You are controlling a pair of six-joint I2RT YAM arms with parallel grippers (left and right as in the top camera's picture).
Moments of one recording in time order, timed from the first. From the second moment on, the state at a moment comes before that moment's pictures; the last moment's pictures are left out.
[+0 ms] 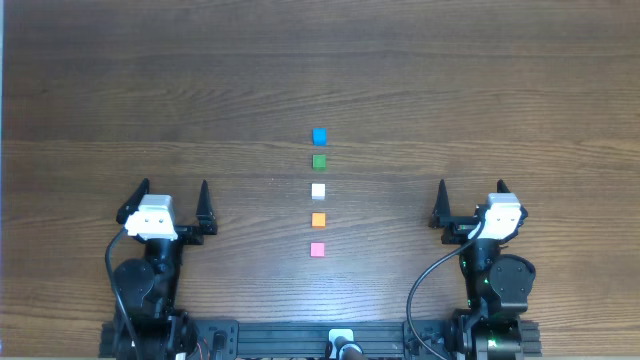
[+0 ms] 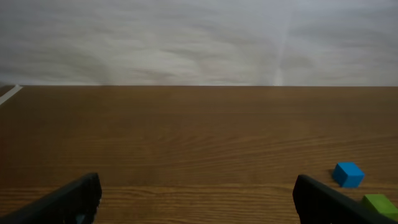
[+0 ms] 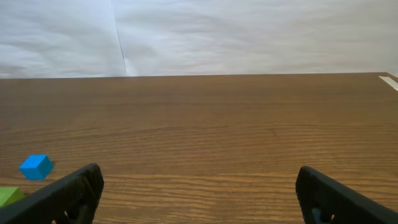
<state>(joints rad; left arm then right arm) -0.02 0.01 0.01 -0.08 0.01 -0.02 -0.03 0.02 0.01 -0.07 -0.03 0.02</state>
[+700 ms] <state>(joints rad) -0.02 0.01 0.01 0.02 0.08 -0.06 -0.03 0.02 0.01 -0.07 -0.03 0.02</state>
